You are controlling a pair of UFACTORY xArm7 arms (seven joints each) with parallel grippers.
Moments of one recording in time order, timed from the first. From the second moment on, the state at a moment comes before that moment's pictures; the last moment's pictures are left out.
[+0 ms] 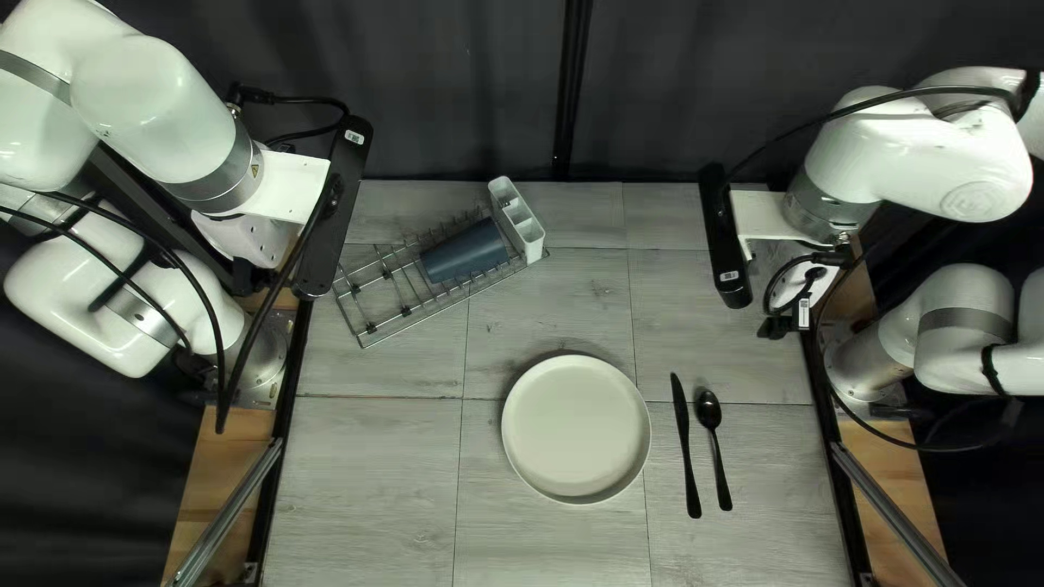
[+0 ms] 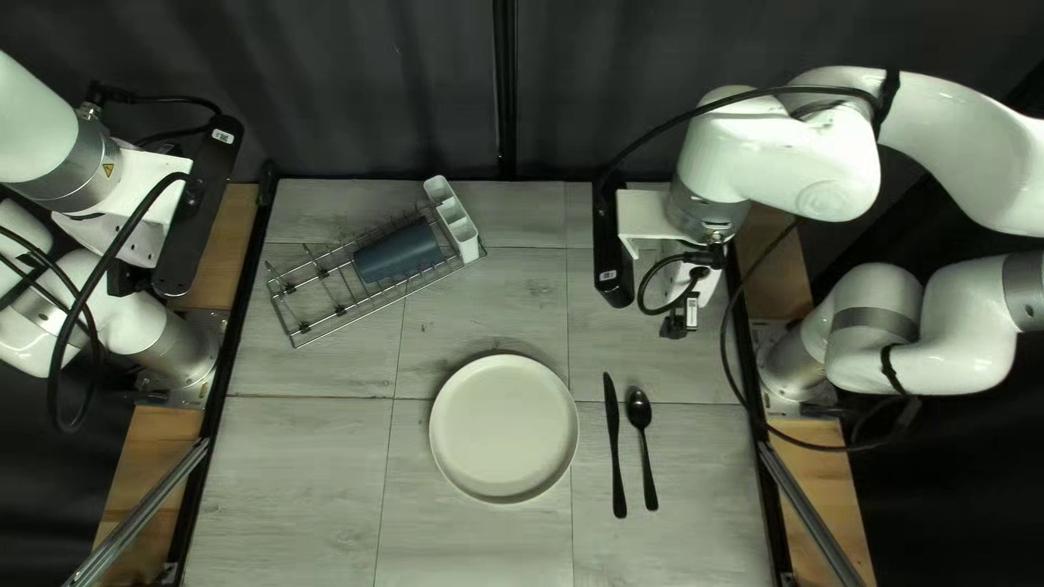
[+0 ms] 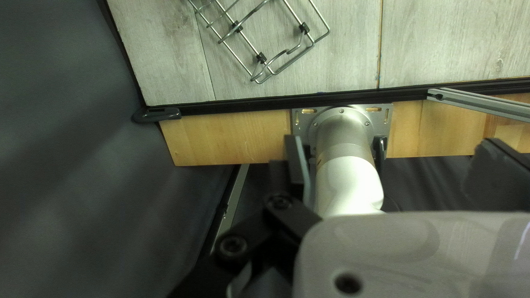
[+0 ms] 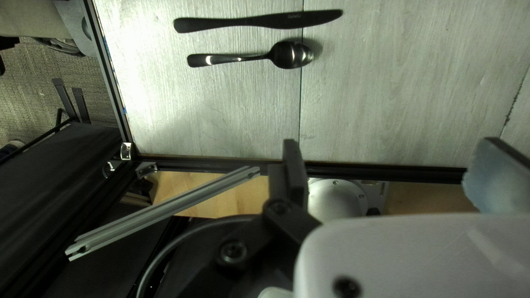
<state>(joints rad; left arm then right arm) 2.66 0.78 -2.99 1.07 0.26 1.91 -0.20 -0.39 -0.63 0.23 0.87 0.27 1.53 -0.19</state>
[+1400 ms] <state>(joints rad) 2.78 0.84 -2.61 0.71 0.49 1.38 -0.15 -0.39 -0.63 0.23 0.87 0.27 1.53 -0.19</state>
